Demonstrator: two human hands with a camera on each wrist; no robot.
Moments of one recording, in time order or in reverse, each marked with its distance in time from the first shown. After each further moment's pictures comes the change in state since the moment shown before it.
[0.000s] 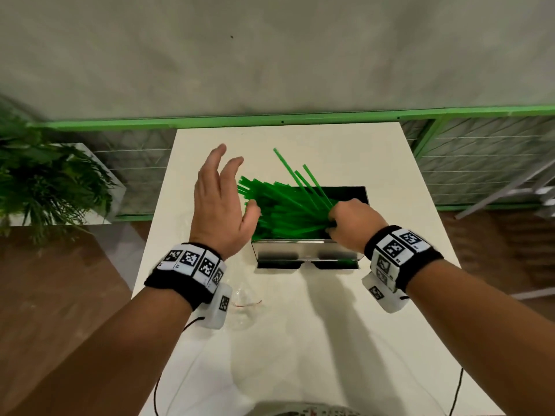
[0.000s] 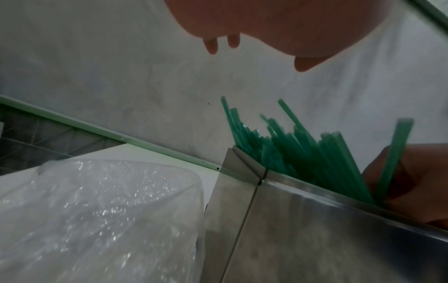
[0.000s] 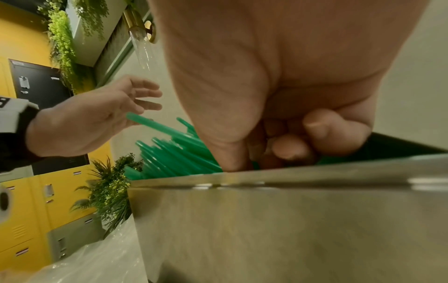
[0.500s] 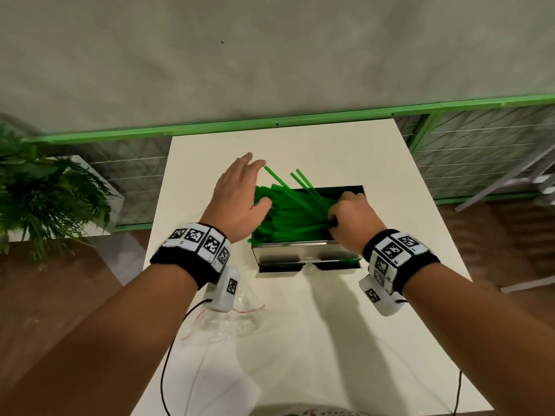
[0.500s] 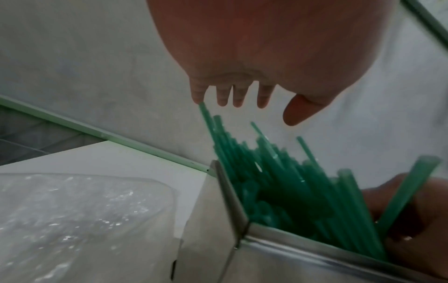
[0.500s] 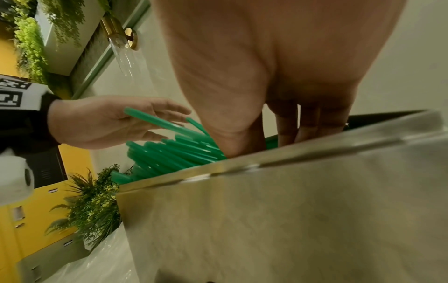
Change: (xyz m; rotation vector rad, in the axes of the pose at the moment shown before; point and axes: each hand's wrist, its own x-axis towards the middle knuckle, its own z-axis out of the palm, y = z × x) left_hand 0.039 -0.004 0.016 -0.048 -0.478 -0.082; right_hand 0.005 0.005 0.014 0.088 0.121 0.046
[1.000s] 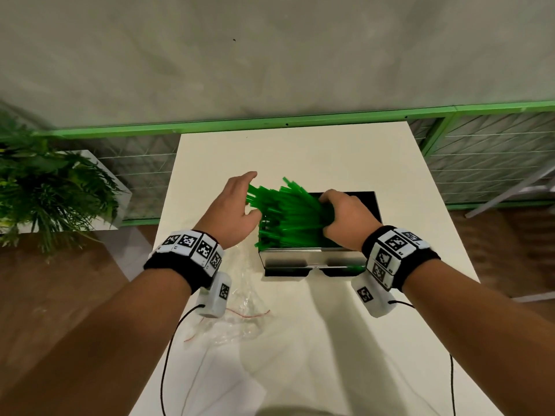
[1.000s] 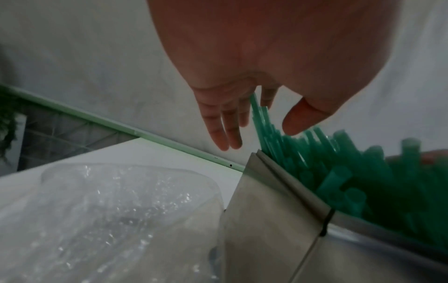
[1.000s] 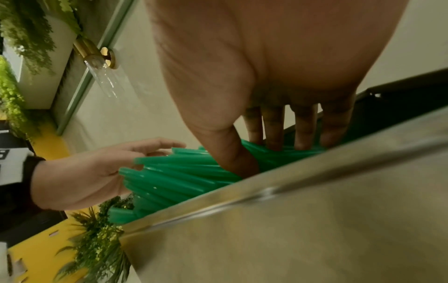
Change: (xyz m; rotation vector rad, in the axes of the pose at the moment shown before) left_hand -0.007 -0.027 0.000 -0.132 -0.079 -0.136; right_hand 0.025 -0.016 -0.002 0.289 -0.065 0.020
